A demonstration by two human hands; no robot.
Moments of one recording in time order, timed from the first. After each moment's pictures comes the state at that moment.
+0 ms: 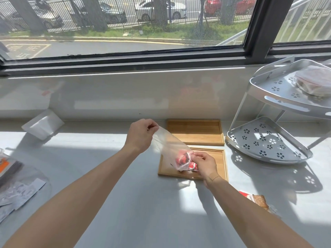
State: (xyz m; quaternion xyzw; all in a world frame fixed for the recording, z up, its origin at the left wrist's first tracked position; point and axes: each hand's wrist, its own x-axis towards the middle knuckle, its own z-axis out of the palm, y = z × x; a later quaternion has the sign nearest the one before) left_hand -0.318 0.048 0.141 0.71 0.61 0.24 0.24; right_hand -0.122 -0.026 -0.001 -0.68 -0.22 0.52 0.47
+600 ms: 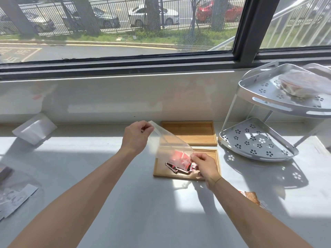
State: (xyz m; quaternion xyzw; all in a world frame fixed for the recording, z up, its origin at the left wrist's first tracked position) left_hand -0.318 0.042 0.140 0.67 0.62 0.29 0.28; right_hand -0.106 -0.041 0.015 -0.68 -0.23 0.51 0.47
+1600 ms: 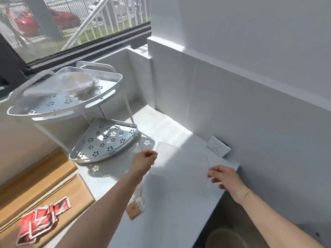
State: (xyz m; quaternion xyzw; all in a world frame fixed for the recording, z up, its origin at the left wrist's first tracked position) left_hand 0.090 -0.157 0.017 0.72 0.38 0.02 0.59; right_hand 0.178 -0.441 0.022 -0.79 0.05 0.33 0.51
